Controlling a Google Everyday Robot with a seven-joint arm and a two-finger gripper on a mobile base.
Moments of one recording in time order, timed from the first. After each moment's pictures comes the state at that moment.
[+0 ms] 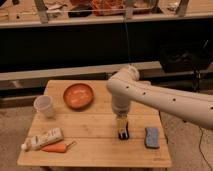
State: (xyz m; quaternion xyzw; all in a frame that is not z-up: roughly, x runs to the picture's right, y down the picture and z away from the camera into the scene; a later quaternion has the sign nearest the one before) arm 0.055 0.151 0.698 -0.35 -0.03 -0.07 0.93
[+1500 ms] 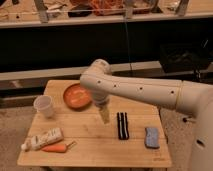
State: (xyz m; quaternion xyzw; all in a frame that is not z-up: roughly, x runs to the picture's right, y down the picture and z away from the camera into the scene) arm -0.013 0.113 0.728 -0.32 -0.02 -0.15 0.94
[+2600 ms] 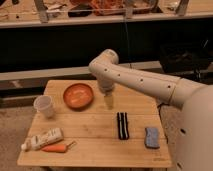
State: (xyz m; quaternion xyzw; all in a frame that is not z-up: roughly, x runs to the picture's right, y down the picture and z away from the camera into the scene) arm 0.028 0.049 0.780 -0.30 -0.02 -0.11 0.95
